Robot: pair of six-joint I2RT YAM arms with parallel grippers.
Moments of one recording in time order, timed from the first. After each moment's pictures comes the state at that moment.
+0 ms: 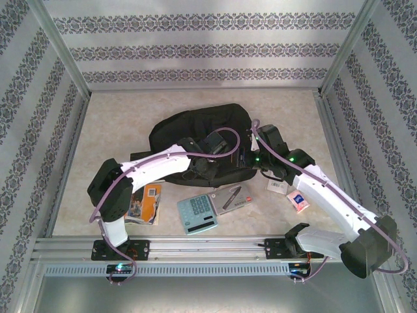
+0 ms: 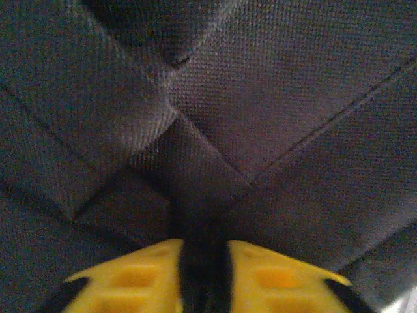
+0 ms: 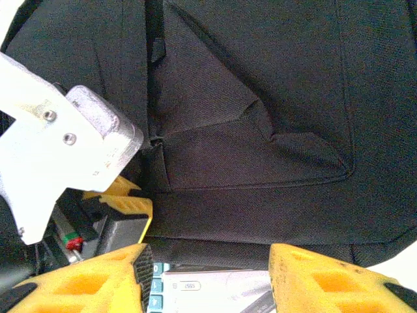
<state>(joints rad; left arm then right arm) -0.83 1.82 1.42 -0.84 -0.13 -0.38 0.54 1.14 0.99 -0.67 -0.12 0.54</state>
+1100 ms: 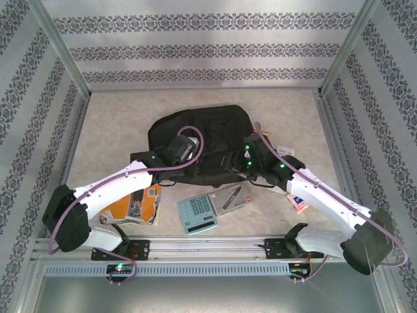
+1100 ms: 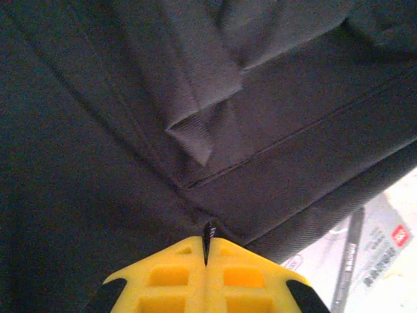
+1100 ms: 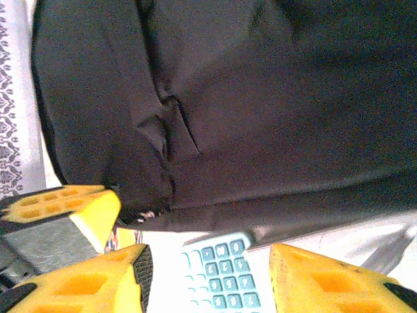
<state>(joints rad) -0.73 1.39 1.03 -0.54 -0.02 -0.53 0.65 1.16 0.90 -0.57 -0.18 1.05</state>
